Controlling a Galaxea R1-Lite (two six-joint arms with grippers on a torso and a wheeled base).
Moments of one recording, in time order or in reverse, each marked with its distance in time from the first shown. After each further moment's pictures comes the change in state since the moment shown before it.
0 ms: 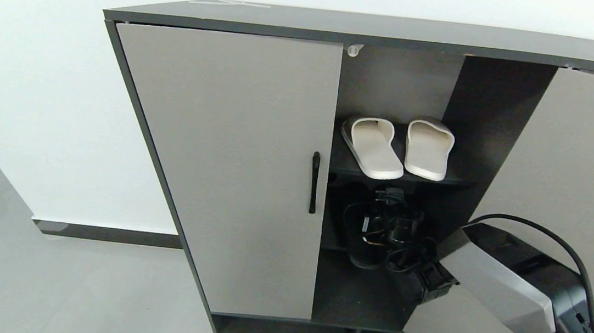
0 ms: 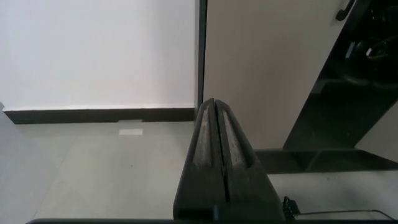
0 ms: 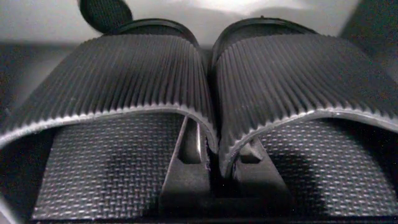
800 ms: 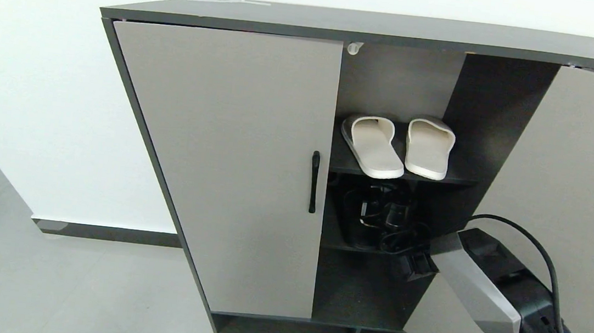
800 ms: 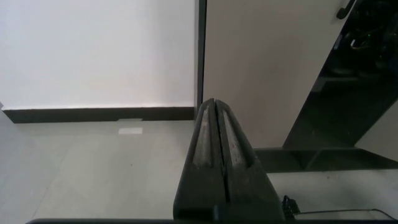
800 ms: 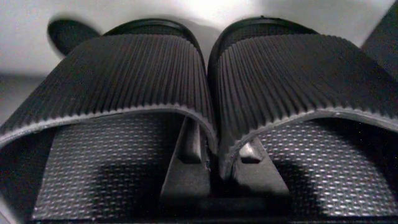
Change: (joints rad) left arm 0.000 0.000 0.000 0.000 0.000 0.000; right arm -0.038 0.166 -0.428 0.186 -0.003 -0.092
